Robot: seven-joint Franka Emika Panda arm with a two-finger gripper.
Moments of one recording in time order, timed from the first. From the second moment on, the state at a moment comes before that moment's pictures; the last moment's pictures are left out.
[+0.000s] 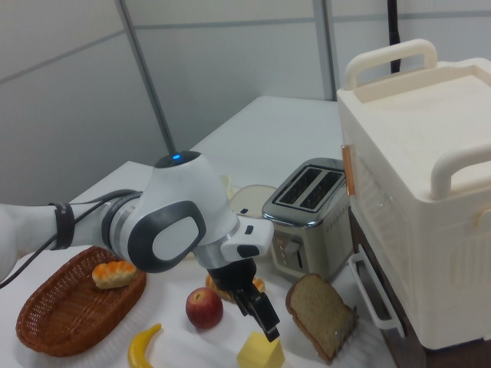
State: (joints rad) arm 0.79 0.11 -0.99 -2.04 -0.13 2.17 0.18
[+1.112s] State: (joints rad) arm 0.80 0.12 -0.99 -2.13 -0.14 2.19 -0.19
